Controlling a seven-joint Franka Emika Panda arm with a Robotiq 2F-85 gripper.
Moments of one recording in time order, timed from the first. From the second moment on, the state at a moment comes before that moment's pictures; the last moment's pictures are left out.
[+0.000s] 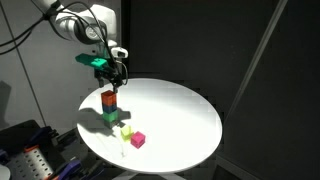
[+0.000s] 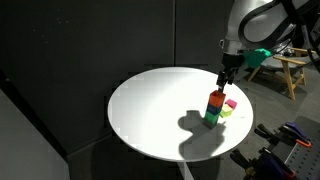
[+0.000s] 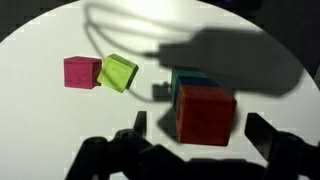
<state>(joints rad) 0.02 -0.08 0.03 -2.53 -0.01 2.43 -0.05</state>
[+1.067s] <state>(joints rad) 0.04 0.01 0.05 -2.49 -0.02 2.43 -0.01</state>
